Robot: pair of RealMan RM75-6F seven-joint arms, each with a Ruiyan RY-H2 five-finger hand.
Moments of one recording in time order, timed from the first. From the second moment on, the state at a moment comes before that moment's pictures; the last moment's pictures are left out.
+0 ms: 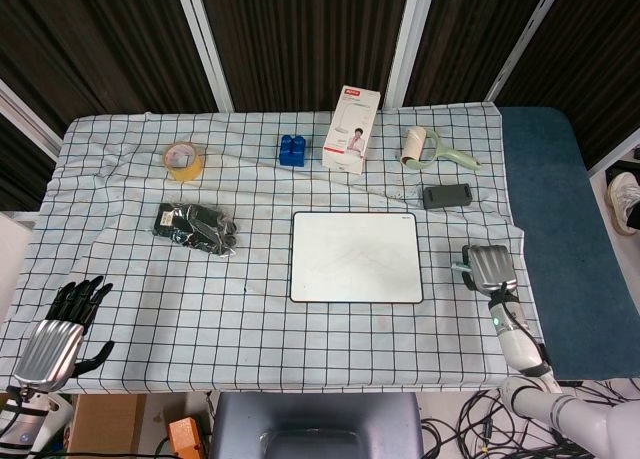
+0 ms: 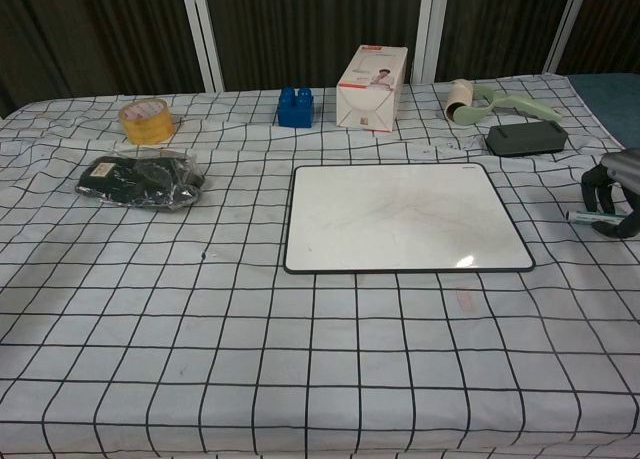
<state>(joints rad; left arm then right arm) -0.15 -1.15 0.03 -1.56 1.62 1.45 0.01 0.53 -1.64 0.14 -0.96 -1.14 0.95 -0.32</state>
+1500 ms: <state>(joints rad) -0.16 -1.14 0.01 -1.55 1.60 1.44 -0.04 0.81 -1.96 0.47 -0.88 -1.04 0.87 0.45</state>
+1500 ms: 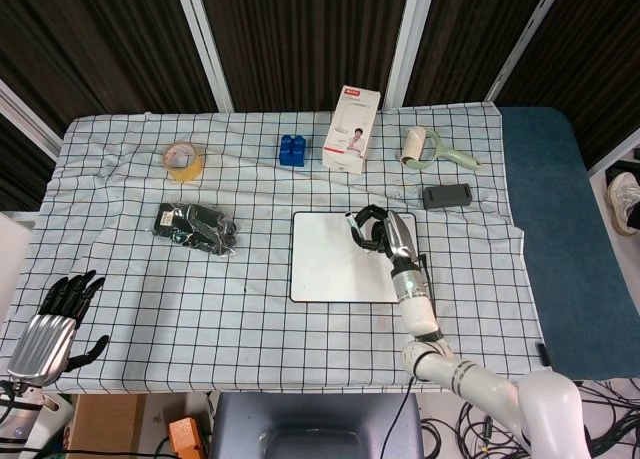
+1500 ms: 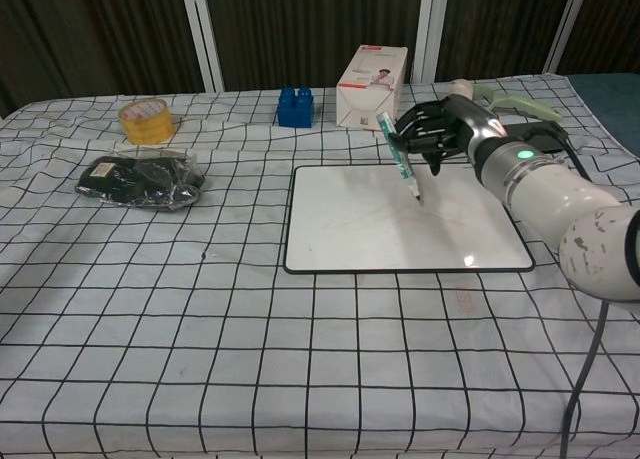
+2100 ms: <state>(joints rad) -0.16 -1.13 0.01 -1.55 1.60 1.45 -0.04 0.79 -1.98 0.44 -0.86 -1.06 0.87 0.42</state>
